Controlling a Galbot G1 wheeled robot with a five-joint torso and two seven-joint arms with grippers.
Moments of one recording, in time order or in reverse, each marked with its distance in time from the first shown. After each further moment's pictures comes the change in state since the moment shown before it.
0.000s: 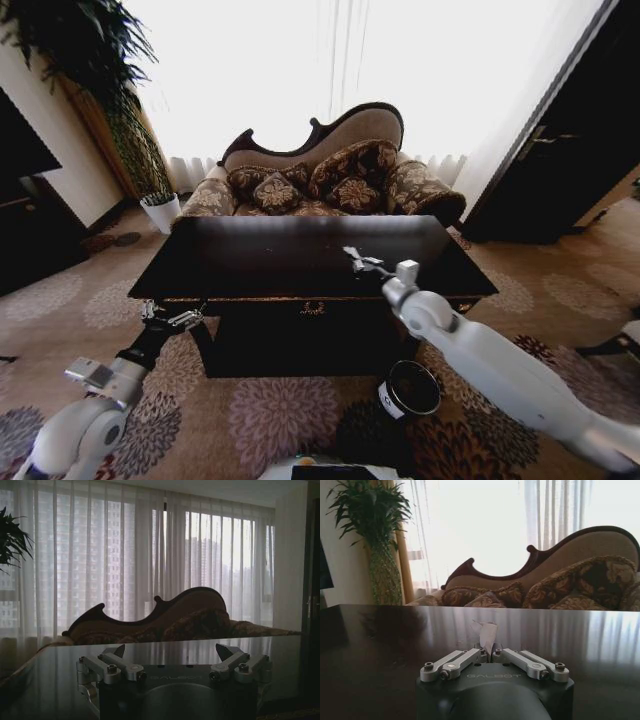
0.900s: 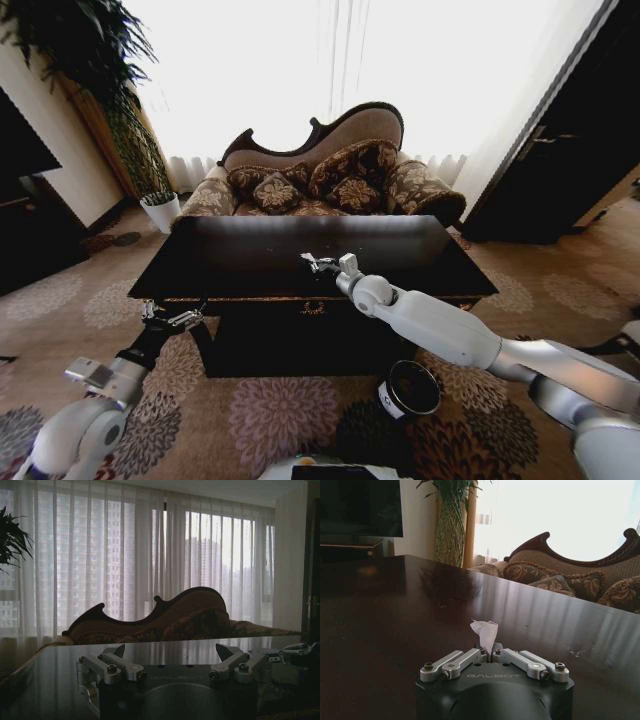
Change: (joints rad) left arm 0.000 0.000 0.000 0.000 0.000 0.000 0.000; right arm 0.655 0.170 -0.718 -0.309 0.038 -0.015 -0.020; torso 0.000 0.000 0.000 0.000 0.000
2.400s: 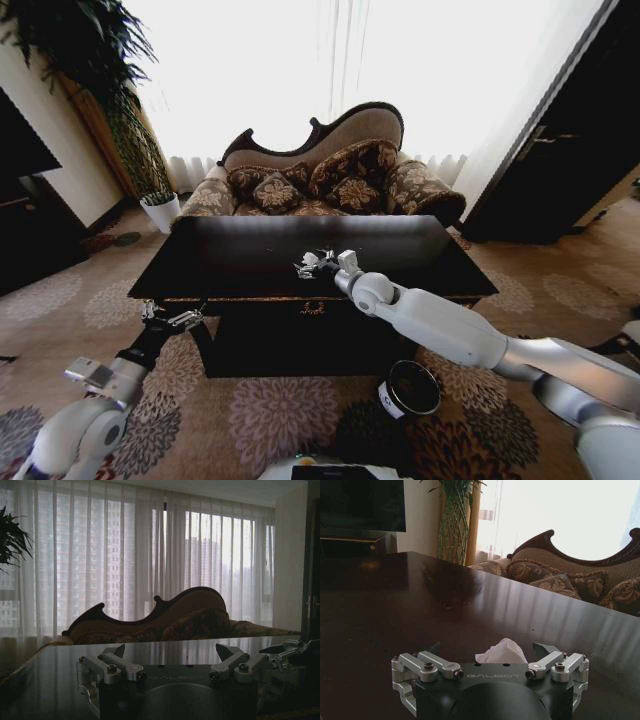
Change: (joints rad) left arm 0.000 0.000 0.000 0.000 0.000 0.000 0.000; right arm 0.053 0.016 -0.047 -0.008 0.018 -0.031 0.016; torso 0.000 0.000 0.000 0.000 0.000
